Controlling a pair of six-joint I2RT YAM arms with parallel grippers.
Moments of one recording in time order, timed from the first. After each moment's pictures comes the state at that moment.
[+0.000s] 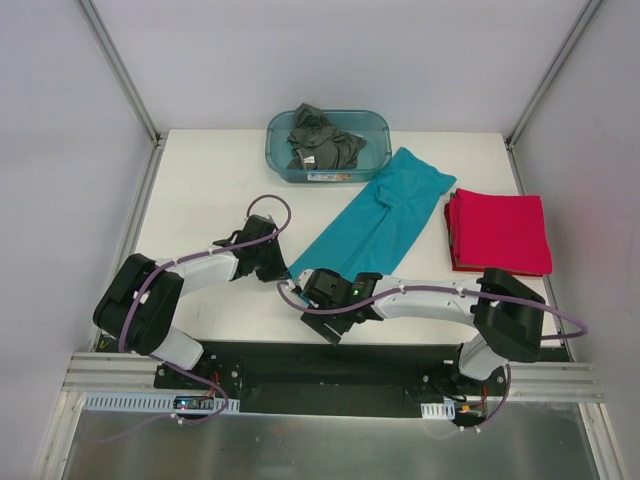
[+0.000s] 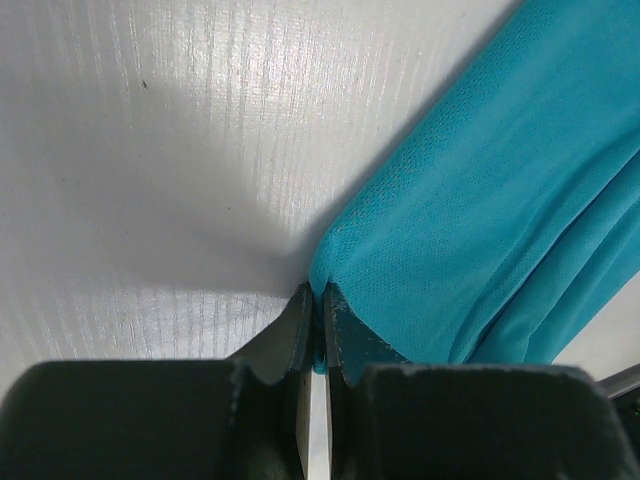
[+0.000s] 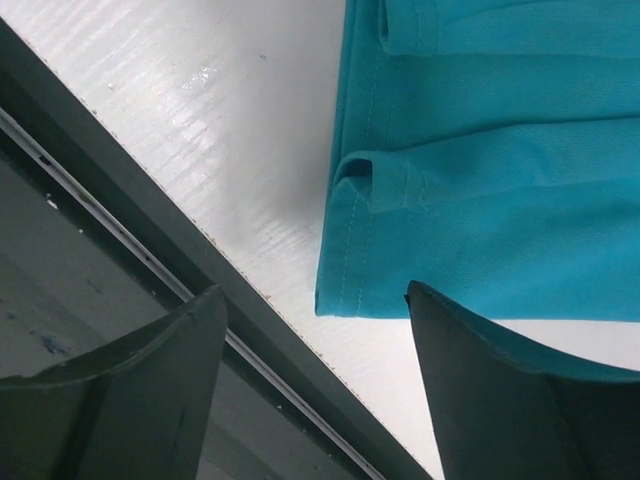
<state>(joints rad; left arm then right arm) -0.50 1.50 0.67 -0.20 0.13 -0.77 1.24 1.58 0.99 -0.60 0.11 0.20</state>
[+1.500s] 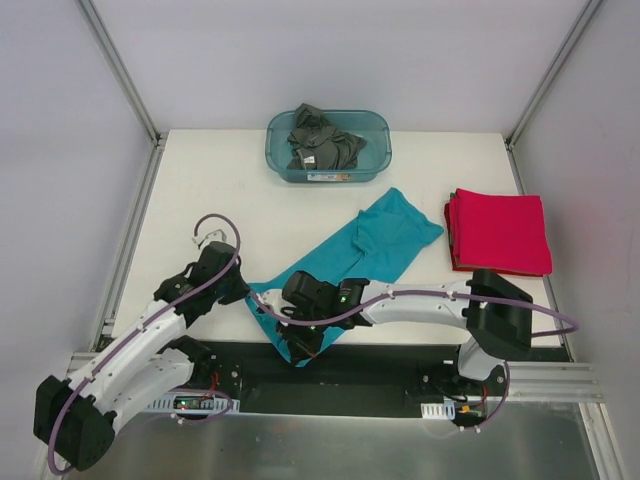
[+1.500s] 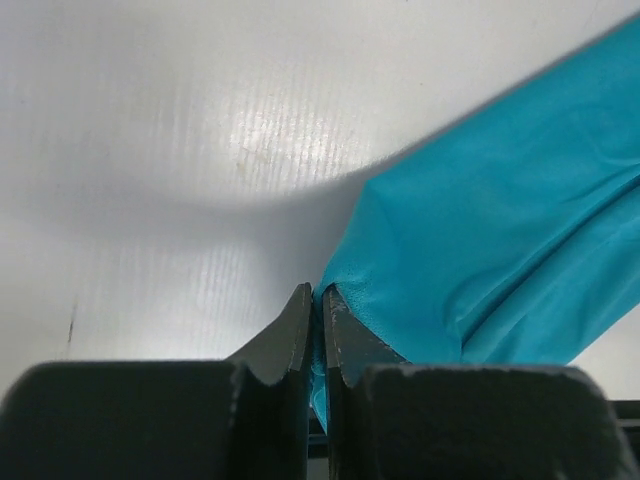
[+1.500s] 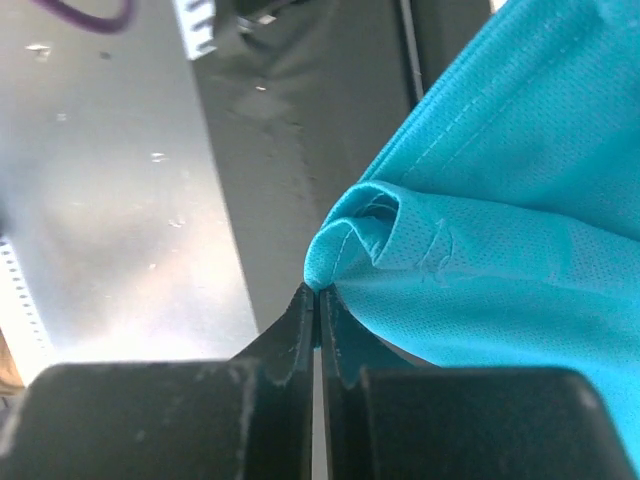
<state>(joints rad) -0.50 0.83 0.53 -0.64 -0.15 -0.81 1.32 1.66 1.09 -0.42 -0.43 0.23</state>
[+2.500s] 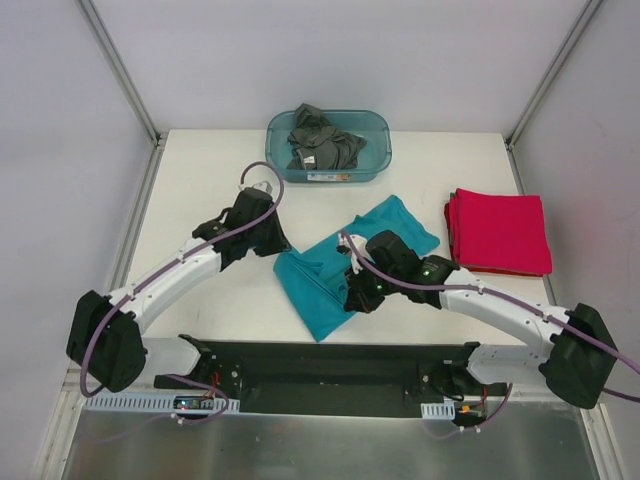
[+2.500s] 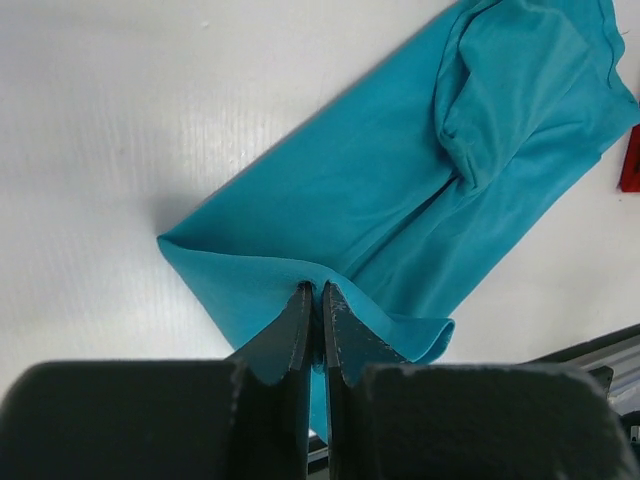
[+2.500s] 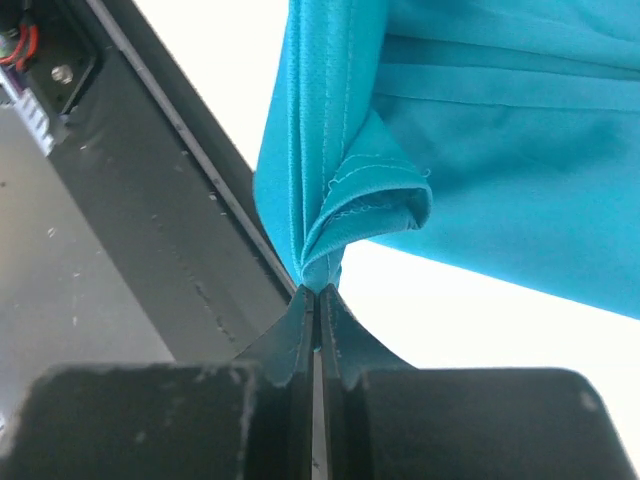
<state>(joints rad) -0.55 1.23 0.90 -0.49 0.02 -0.74 0.94 1.21 0.81 -0.47 -0.36 0.25</state>
